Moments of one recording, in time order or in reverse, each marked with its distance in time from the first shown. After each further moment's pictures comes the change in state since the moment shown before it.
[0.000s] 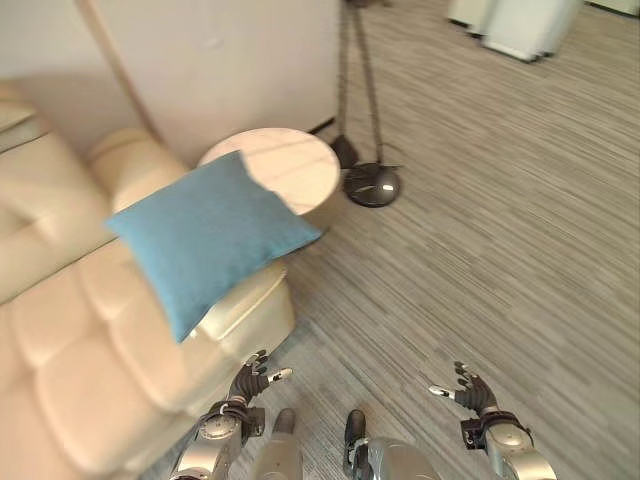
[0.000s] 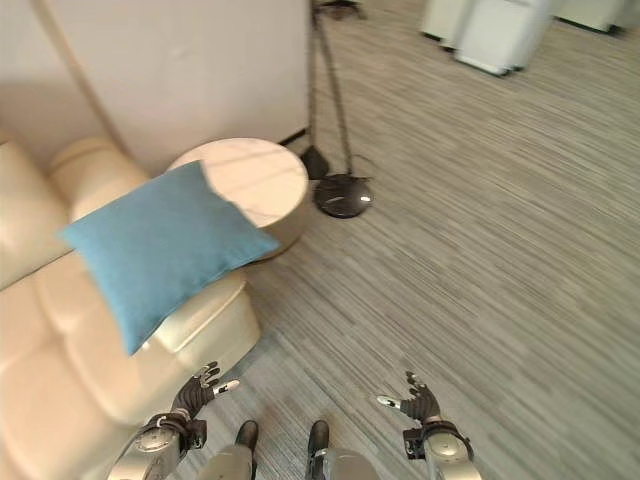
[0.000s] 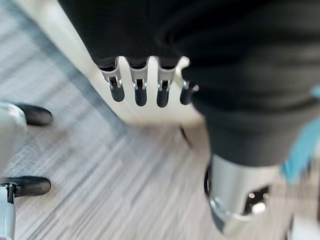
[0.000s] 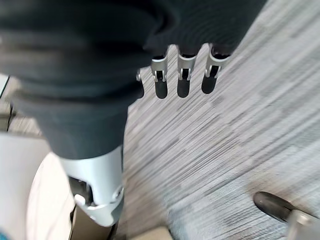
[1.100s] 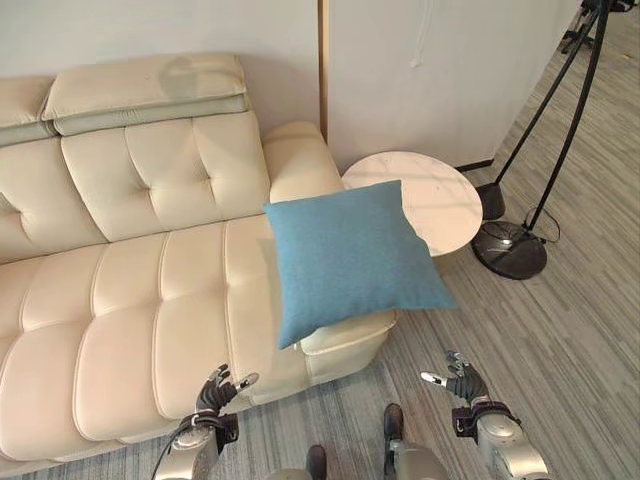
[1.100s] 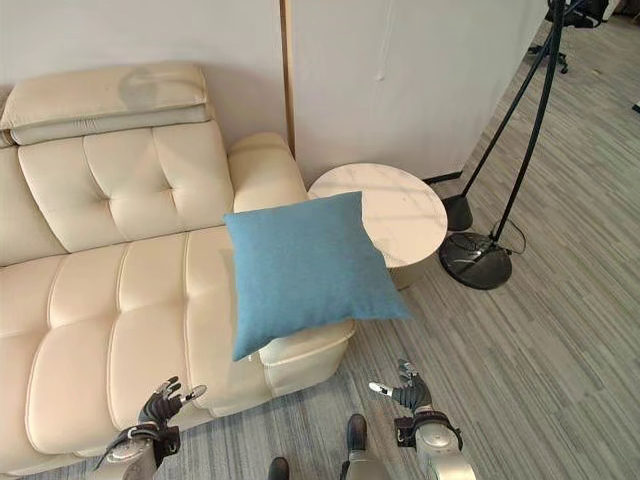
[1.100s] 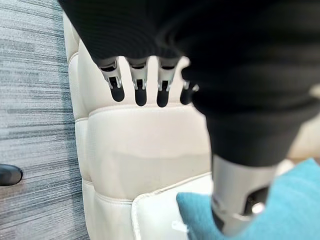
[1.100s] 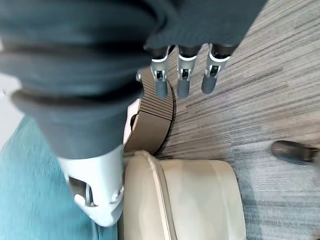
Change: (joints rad) left arm 0.025 0.021 0.137 0.079 -0.019 -0.003 0.051; right arm 0.000 0.053 -0.011 -0.044 -0.002 0.007 0.001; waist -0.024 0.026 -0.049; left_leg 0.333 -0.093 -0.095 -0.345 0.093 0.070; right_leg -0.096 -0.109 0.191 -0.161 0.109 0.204
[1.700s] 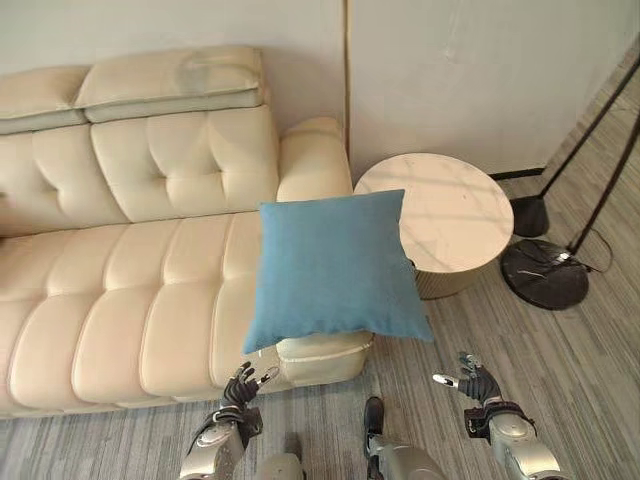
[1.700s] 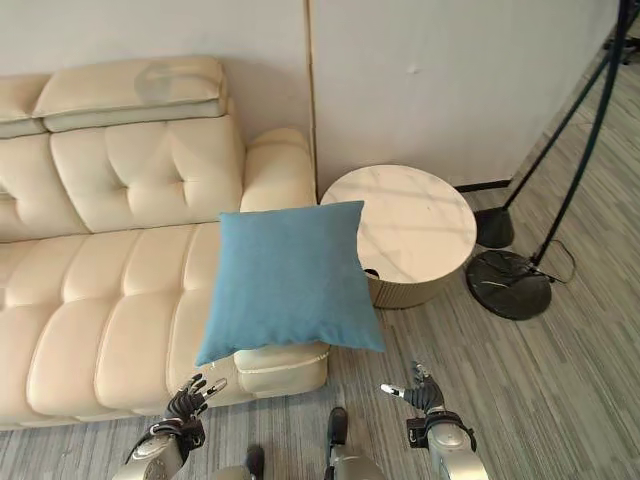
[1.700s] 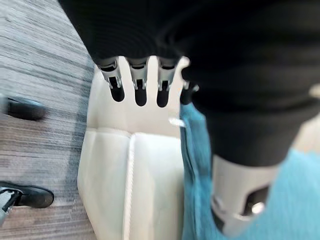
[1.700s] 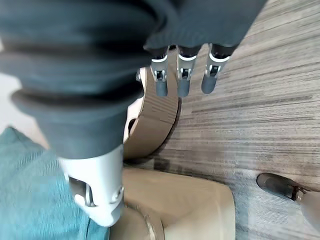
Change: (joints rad) left arm -0.060 -0.100 -0.023 0.044 -0.085 -0.003 -0.013; right arm -0.026 -0.054 -0.008 0.040 0.005 -0.002 0.003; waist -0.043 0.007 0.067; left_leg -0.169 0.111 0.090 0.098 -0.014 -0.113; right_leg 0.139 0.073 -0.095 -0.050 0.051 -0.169
